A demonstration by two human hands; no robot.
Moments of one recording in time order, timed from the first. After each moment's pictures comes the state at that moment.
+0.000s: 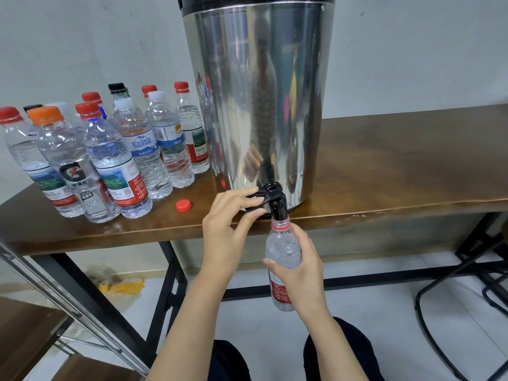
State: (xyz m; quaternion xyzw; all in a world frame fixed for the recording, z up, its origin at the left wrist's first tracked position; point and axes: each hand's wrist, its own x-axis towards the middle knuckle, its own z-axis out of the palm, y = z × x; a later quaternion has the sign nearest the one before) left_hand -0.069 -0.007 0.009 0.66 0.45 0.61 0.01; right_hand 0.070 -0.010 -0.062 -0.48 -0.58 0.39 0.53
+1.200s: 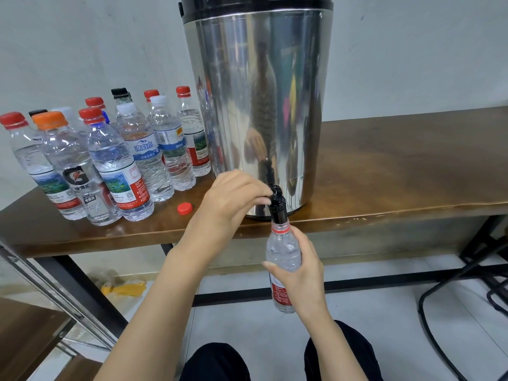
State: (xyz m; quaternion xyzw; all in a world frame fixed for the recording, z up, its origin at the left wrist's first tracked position) left_hand -0.091 0.004 0.060 0.83 0.36 0.42 -0.13; right_hand 0.073 -0.010 -0.060 -0.47 -0.59 0.40 0.52
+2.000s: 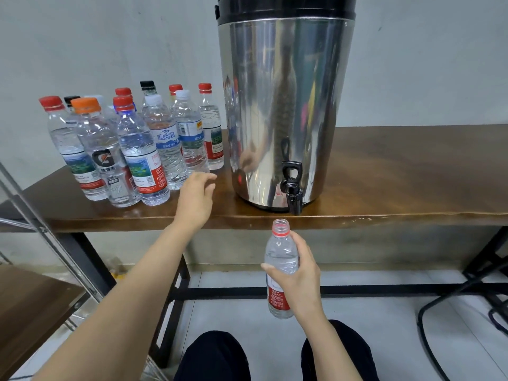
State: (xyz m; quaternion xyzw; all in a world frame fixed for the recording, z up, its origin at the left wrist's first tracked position) left_hand -0.168 0.037 0.017 0.58 0.71 0.40 0.00; right_hand 0.063 -0.027 -0.075 -0.47 -0.60 0.41 0.49
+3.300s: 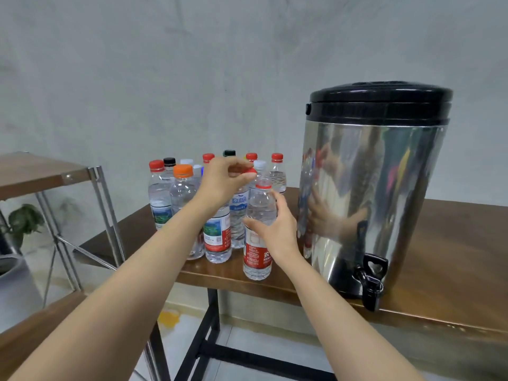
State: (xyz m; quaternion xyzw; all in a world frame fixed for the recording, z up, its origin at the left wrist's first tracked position) left_hand -0.236 0.024 0.182 0.56 0.61 0.55 0.04; right_hand -0.117 0.072 0.084 -0.31 -0.71 0.38 0.51
